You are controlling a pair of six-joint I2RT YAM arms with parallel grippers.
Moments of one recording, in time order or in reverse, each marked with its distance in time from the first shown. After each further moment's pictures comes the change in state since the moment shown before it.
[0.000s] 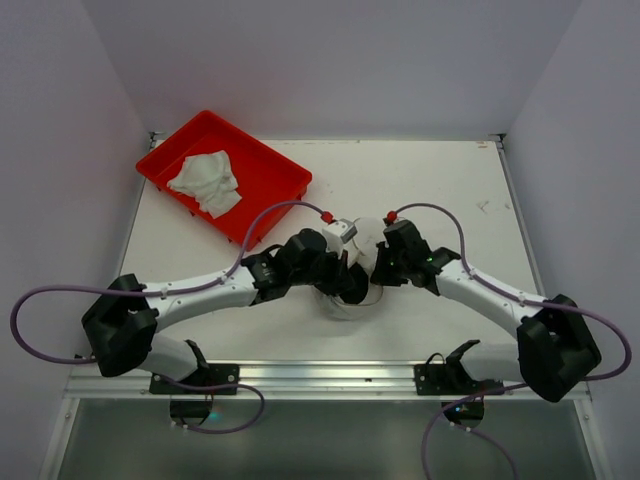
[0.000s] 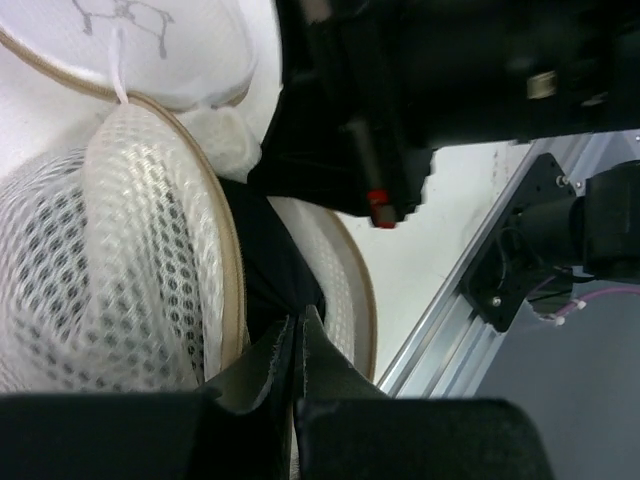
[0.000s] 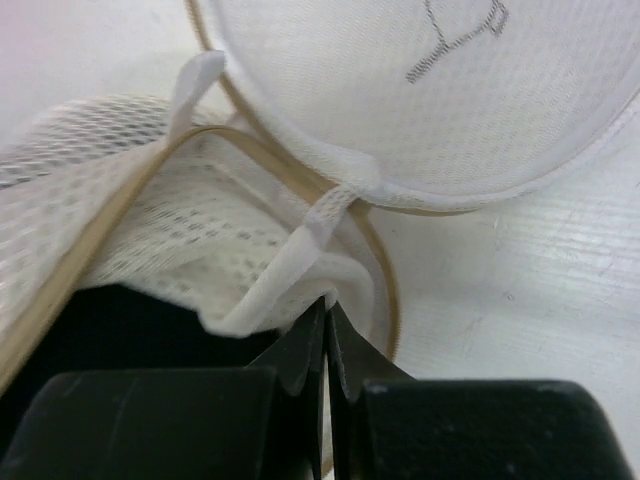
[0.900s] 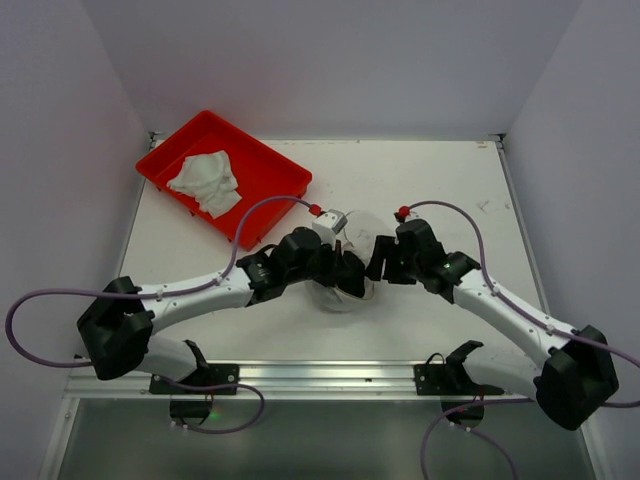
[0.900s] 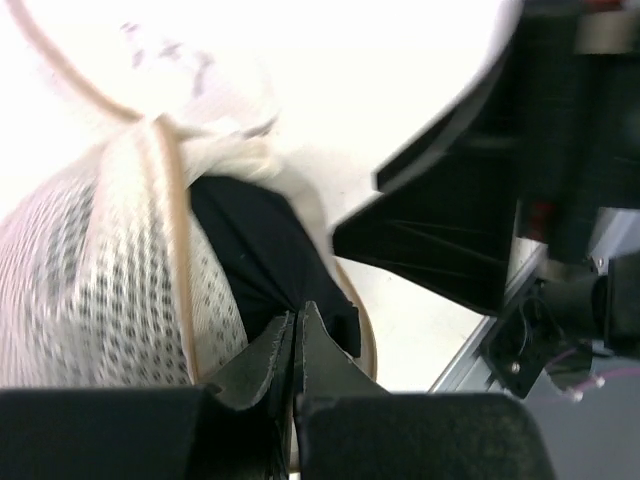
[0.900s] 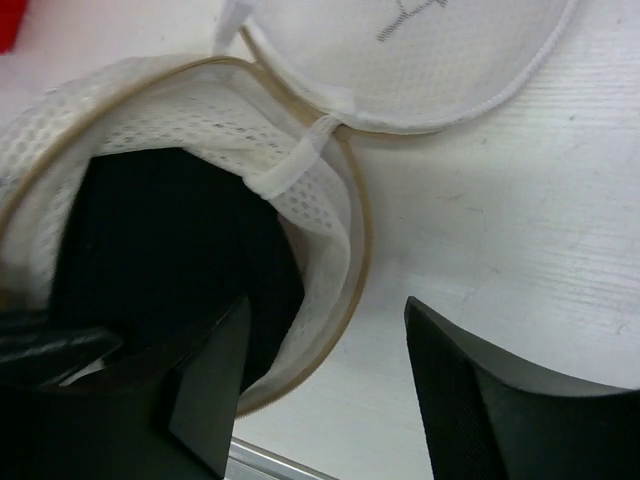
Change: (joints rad) left arm 0.015 -0.029 -0.022 0.062 -0.112 -0.015; right arm -0.002 -0.151 0.028 -0.083 0.010 -0.002
